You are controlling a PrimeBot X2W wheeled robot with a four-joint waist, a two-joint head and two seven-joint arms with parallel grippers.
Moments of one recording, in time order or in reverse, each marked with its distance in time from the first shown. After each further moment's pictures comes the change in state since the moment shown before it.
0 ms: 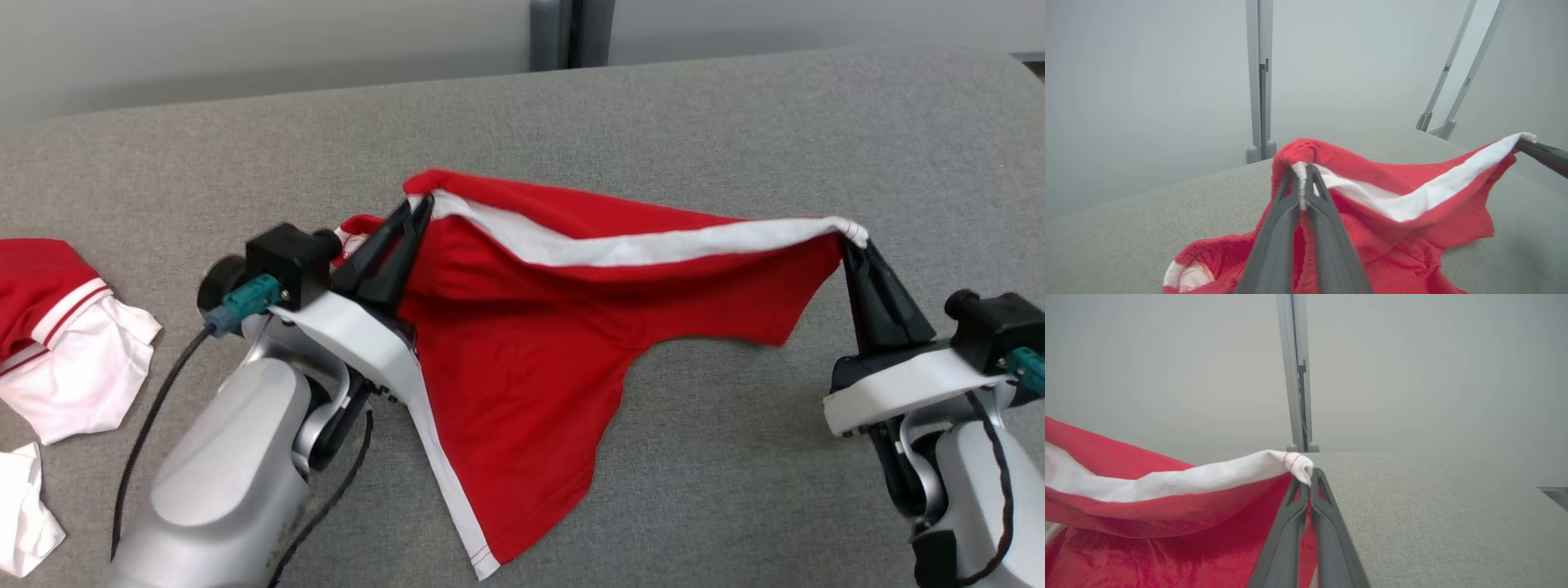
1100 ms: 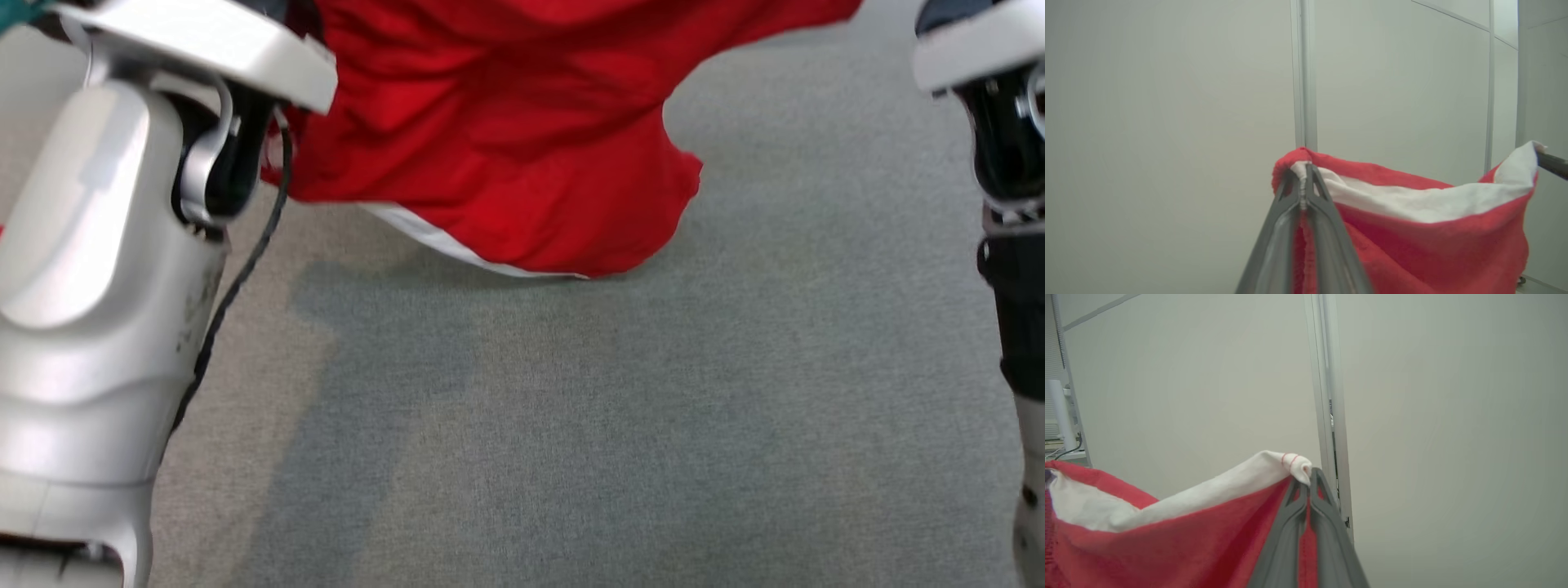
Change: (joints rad) left arm -0.422 0.037 0.139 -0.086 -0.017 0.056 0.023; right arm -0.587 -0.067 0.027 -0.049 0.206 0.000 0.217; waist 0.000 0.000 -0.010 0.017
